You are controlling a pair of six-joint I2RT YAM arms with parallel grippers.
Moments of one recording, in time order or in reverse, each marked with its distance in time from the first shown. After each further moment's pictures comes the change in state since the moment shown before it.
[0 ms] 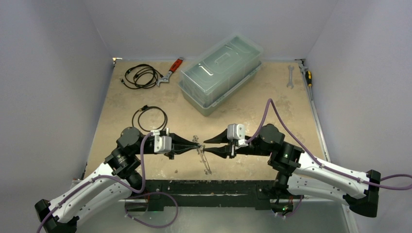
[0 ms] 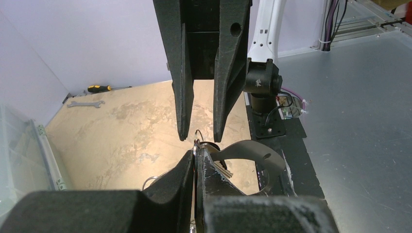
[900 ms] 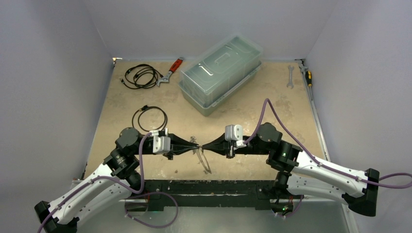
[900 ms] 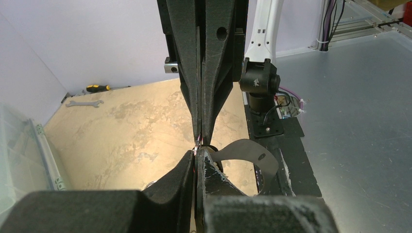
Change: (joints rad) left arm 0.007 -0.007 -0.002 -0.011 0.010 -0.008; right arm -0.002 0.028 0.010 -0.002 -0.049 -0.027
